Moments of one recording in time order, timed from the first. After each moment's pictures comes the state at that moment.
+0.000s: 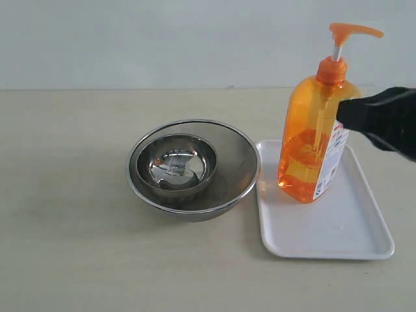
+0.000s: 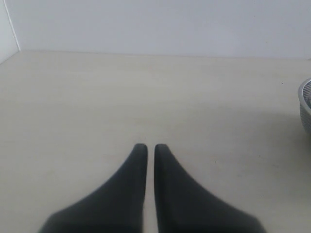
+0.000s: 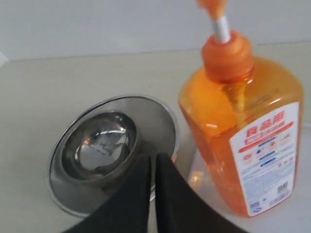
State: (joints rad) left arm 0.05 0.00 0.00 0.19 0.34 -0.17; right arm 0.33 0.94 -0.52 -1.73 -0.22 2.02
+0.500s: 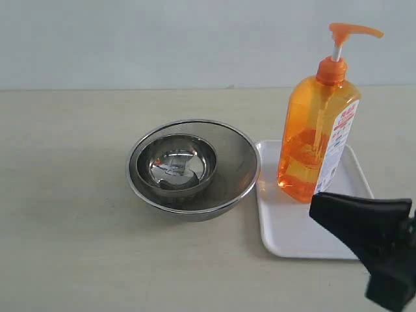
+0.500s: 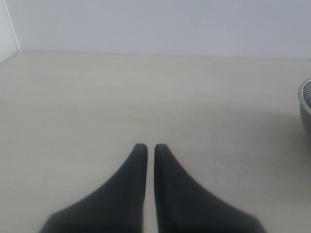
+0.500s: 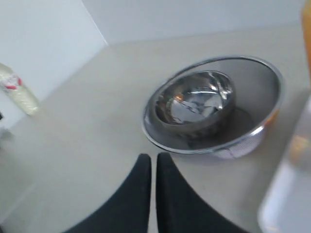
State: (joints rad) left arm 0.05 0.00 0.00 0.19 0.34 -0.17; right arm 0.53 0.73 -0.12 -0.78 -0.45 1.11
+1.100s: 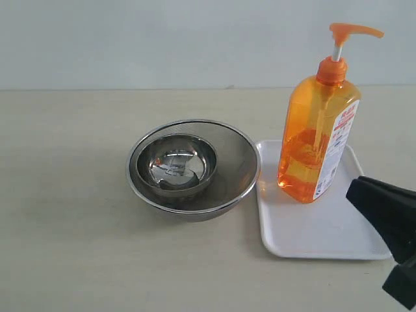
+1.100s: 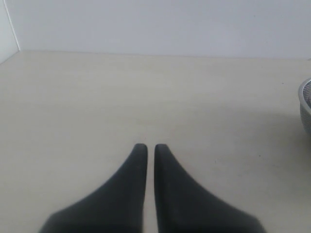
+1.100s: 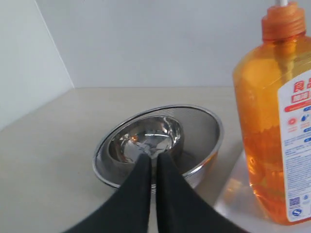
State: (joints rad) left arm 0.05 0.00 0.00 0.19 0.34 -0.17; right arm 0.56 0.68 -0.01 -0.19 -0.54 0.44
